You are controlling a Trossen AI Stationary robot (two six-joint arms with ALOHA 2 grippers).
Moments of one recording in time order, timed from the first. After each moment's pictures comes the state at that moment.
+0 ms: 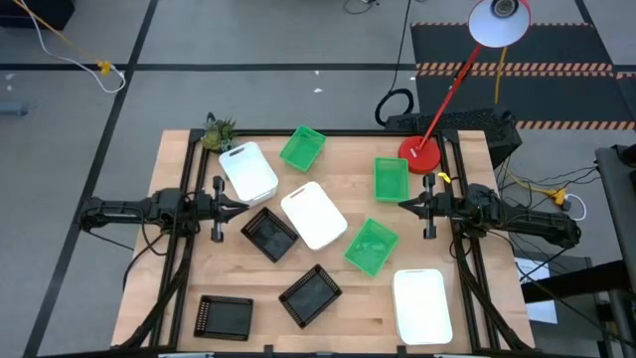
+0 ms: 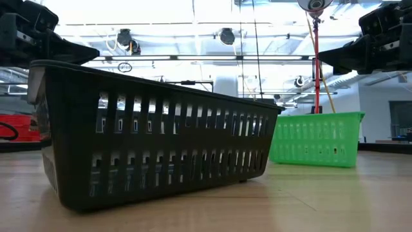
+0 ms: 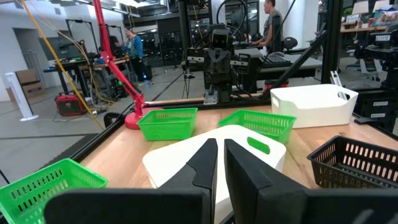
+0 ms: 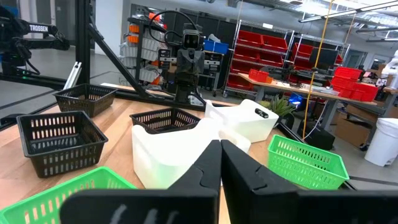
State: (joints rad) left arm -0.03 0.00 0.01 0.03 -0.07 0.11; right arm -0.16 0.00 0.02 0.02 -0.13 -0.17
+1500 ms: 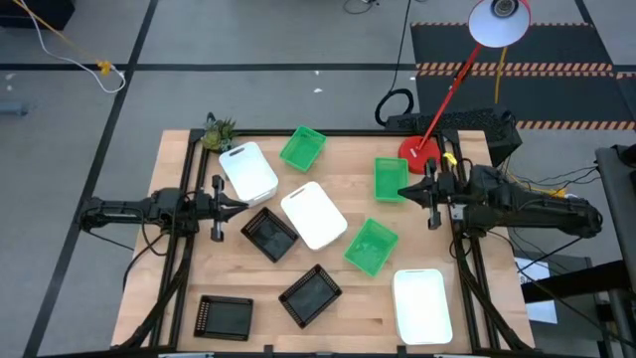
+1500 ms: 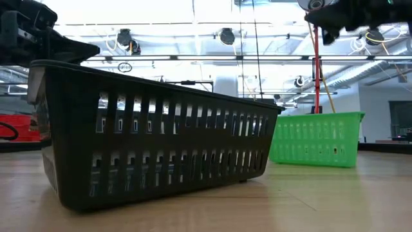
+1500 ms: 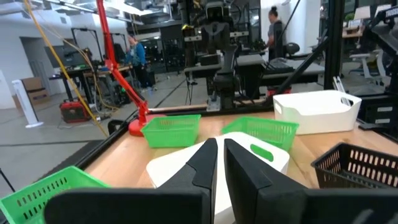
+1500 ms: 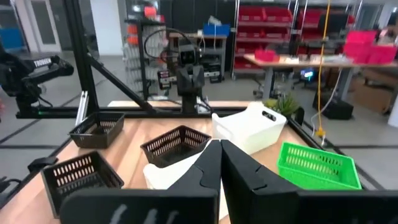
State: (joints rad) left arm -0.03 0.00 0.01 0.06 -0.08 0.13; right arm -0.16 0.41 0.42 -0.06 -0.13 -0.01
